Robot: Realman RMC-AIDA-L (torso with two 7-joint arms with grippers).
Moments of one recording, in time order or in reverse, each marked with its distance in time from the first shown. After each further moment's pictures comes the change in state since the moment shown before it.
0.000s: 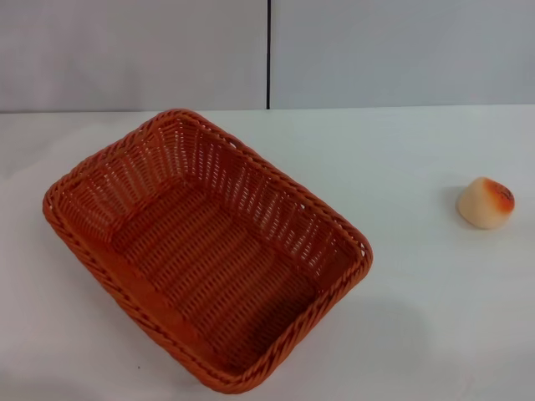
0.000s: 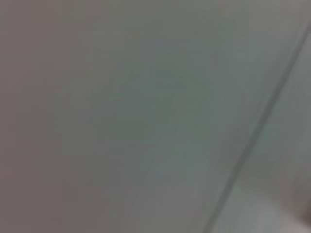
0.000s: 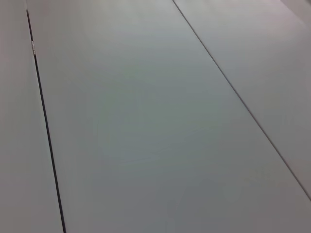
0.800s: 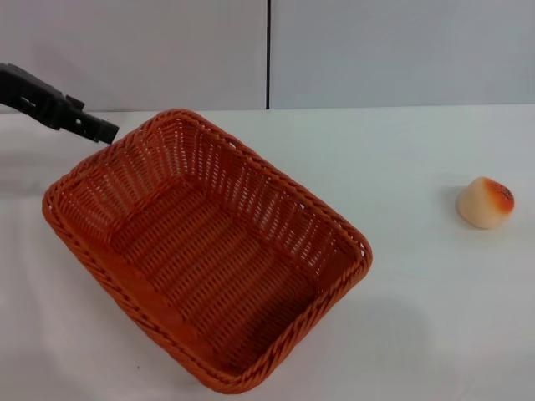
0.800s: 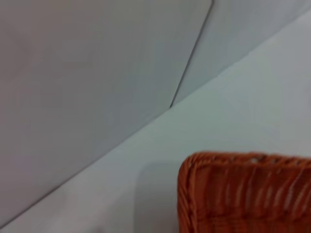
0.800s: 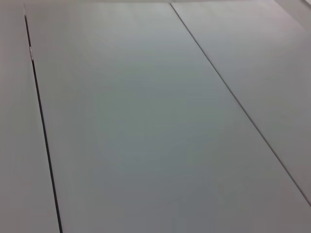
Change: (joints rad) left arm -0.208 -0.116 0.056 0.139 0.711 0.283 -0.120; right arm -0.004 -0.003 0.006 -0.014 0.000 -0.002 0.024
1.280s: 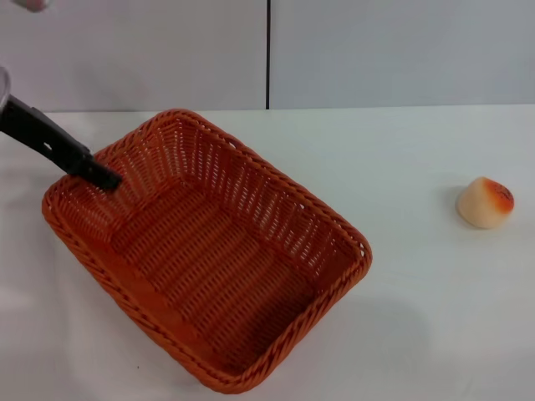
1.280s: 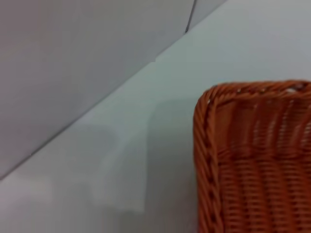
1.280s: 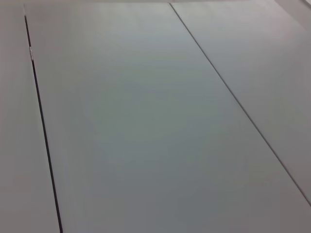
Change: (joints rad) left arm -0.041 -0.091 0.091 -0.048 0.251 -0.062 0.015; right arm 0.000 0.000 -0.001 0.000 0.000 0.000 0.001
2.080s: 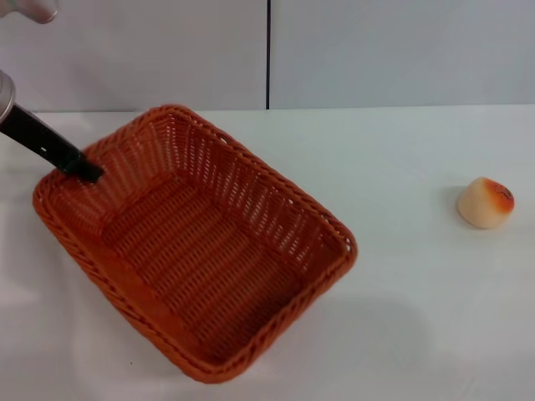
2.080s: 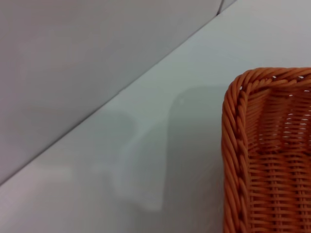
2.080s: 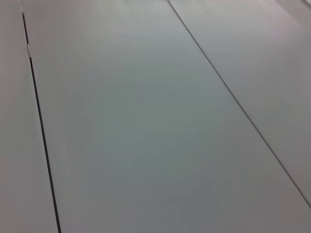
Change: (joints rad) left arm -0.023 -0.008 -0.003 -0.091 0.088 -0.104 -0.014; right arm -0.005 0.001 -0.001 0.000 0.000 0.005 0.000
